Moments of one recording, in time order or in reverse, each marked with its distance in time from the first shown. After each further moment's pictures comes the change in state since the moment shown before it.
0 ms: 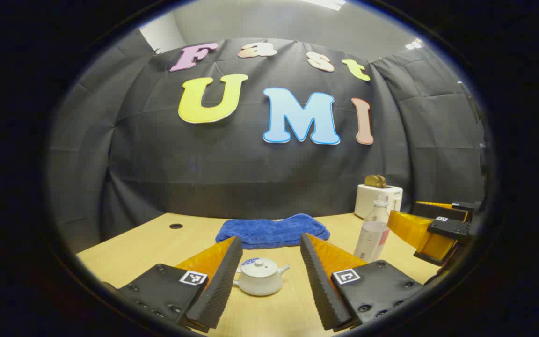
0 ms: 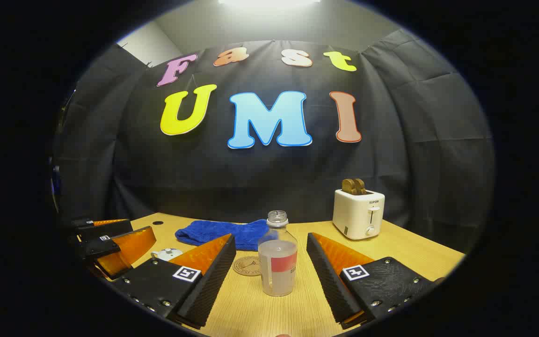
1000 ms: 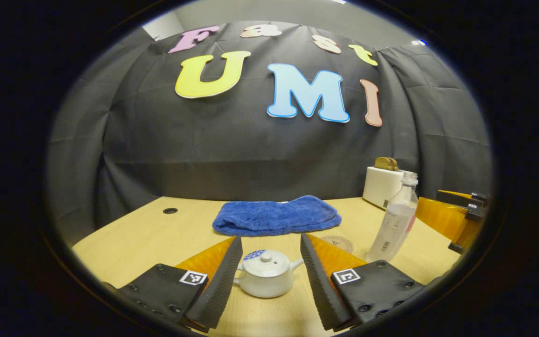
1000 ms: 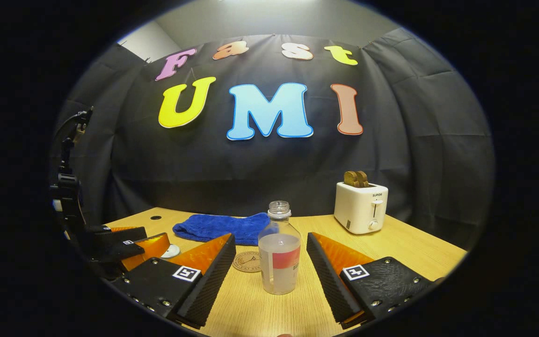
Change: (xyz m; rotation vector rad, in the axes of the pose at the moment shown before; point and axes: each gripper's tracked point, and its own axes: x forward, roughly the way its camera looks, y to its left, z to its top) left arm 0.051 0.015 -0.049 -0.018 0.125 -0.004; right arm 0.015 0.002 -0.018 -0.006 0.036 -0.002
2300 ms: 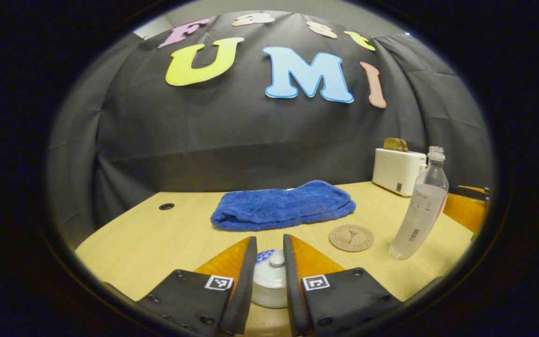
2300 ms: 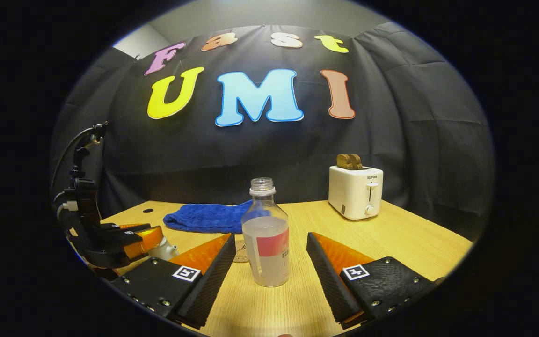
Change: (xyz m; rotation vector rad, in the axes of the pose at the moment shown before) left arm 0.039 0.010 -0.024 0.063 0.069 0.001; right arm 0.010 -0.018 -0.030 0.041 0.070 -0.031
